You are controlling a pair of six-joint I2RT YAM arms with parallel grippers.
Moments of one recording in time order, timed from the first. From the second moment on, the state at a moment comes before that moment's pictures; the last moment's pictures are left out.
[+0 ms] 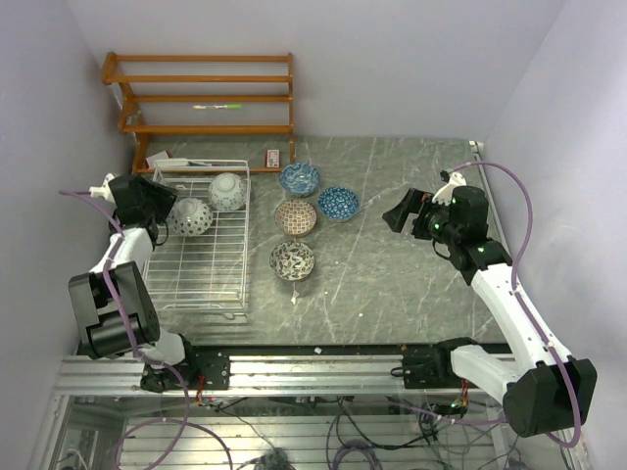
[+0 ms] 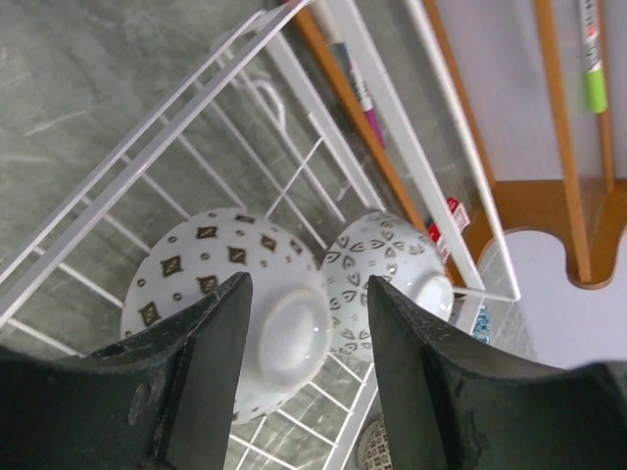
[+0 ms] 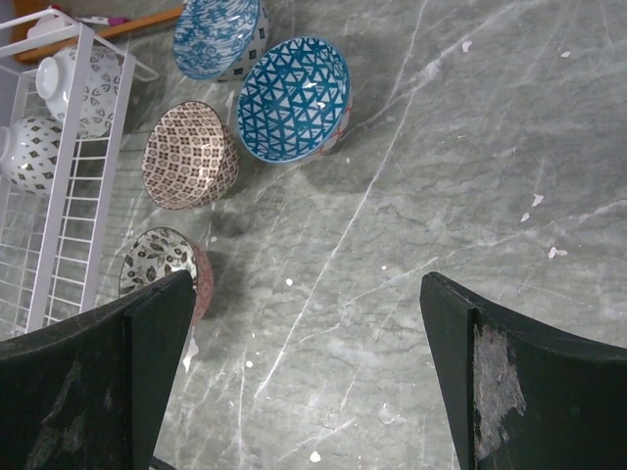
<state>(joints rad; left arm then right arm) 0.29 1.46 0.81 0.13 0.12 -0.87 0.16 1.02 0.82 -0.28 -0.25 0.40</state>
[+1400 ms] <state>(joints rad) -0.04 1.38 0.79 -0.10 -0.27 -0.70 0.16 1.04 0.79 -0.26 -0.25 0.40</state>
